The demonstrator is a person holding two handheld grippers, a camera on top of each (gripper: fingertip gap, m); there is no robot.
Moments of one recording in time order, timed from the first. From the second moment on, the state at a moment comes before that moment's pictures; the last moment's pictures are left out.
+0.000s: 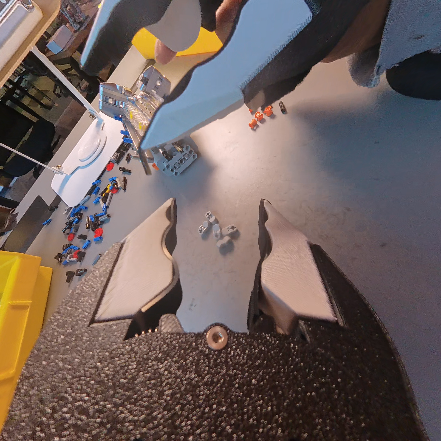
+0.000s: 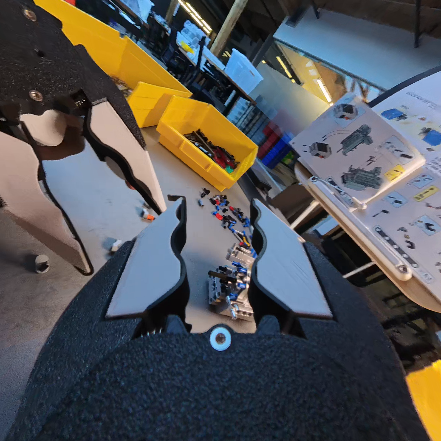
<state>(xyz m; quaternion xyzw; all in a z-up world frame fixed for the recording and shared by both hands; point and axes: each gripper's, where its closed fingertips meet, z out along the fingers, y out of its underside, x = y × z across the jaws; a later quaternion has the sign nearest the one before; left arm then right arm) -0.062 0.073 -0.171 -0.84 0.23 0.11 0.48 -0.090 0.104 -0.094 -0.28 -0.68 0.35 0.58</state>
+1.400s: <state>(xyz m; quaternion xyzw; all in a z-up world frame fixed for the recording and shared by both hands) -0.069 0.072 -0.178 -0.84 0.23 0.10 0.48 -0.081 0.078 -0.078 -0.22 -0.71 0.36 0.57</state>
